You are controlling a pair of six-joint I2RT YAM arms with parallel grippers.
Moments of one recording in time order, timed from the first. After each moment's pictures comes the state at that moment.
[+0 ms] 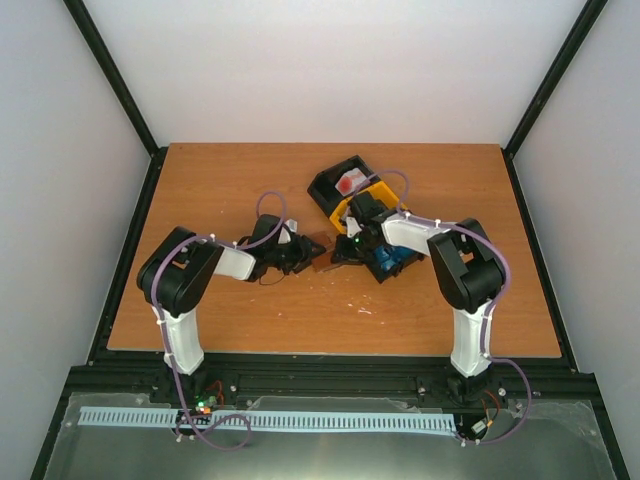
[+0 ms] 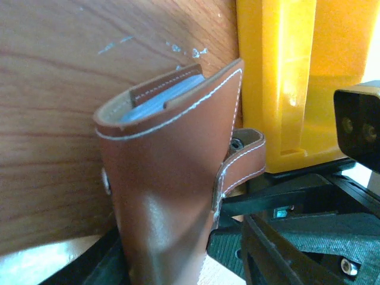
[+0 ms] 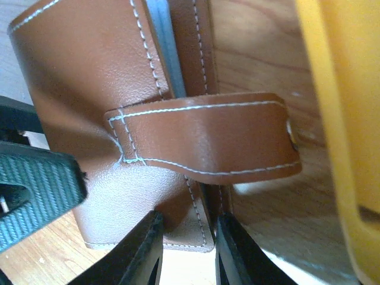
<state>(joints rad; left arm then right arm) -0.48 1.88 0.78 0.42 0.55 -1.08 0.53 1.98 1.24 -0.48 -0.44 0.44</state>
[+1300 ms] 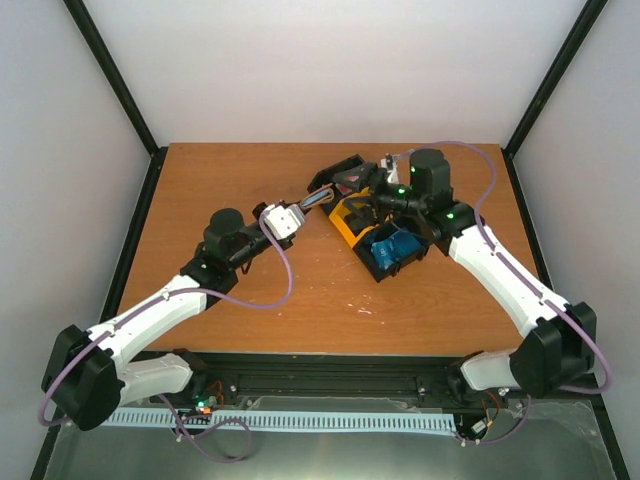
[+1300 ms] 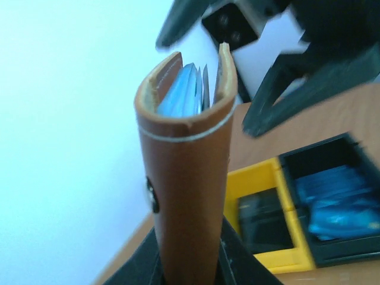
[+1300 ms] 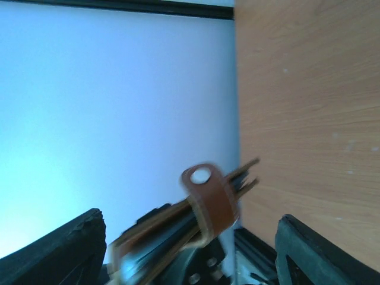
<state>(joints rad) -0.60 1.13 0.73 0.33 0.23 0.45 0.45 1.38 1.22 -0.21 -0.67 1.24</state>
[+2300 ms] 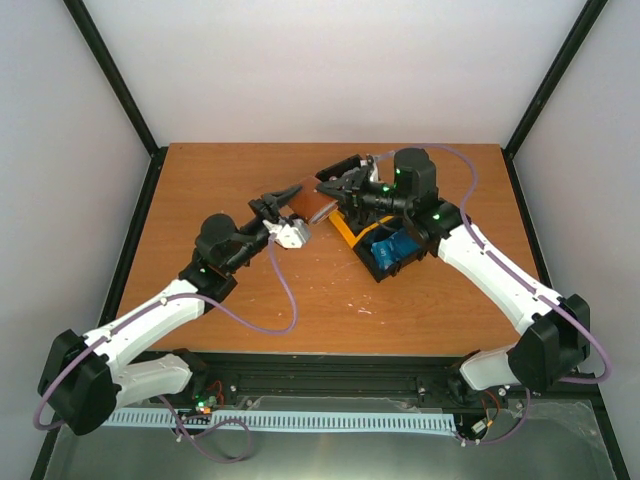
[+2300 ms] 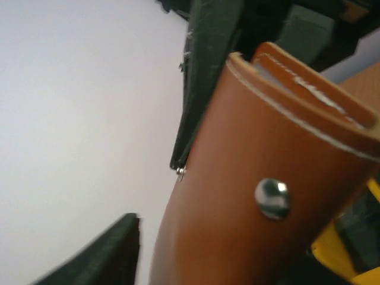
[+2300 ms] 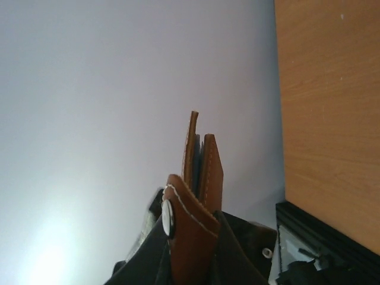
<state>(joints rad) -0.63 1.10 0.70 0.53 0.22 0.98 0.56 1.39 1.25 -0.09 -0.68 1.49</state>
